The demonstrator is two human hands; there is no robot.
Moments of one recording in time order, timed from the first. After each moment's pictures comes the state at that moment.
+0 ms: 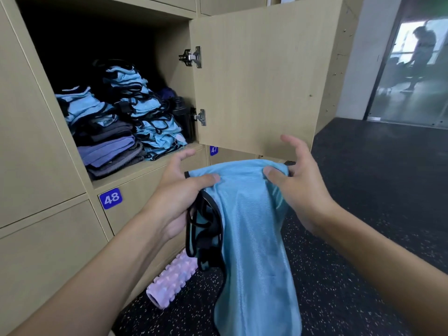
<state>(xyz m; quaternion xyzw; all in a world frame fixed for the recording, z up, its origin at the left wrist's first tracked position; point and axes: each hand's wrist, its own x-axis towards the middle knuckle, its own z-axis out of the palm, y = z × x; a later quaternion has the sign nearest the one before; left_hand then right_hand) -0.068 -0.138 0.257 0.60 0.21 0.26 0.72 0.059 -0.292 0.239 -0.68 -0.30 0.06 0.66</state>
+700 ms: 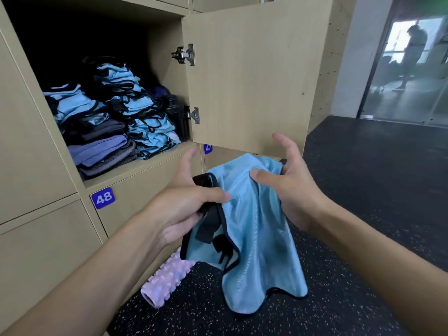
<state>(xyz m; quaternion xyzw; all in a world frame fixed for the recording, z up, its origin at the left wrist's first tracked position) -0.066 -0.159 0.257 0.61 0.16 0.18 0.76 0.070 -0.291 0.232 -0.60 -0.31 0.15 0.72</state>
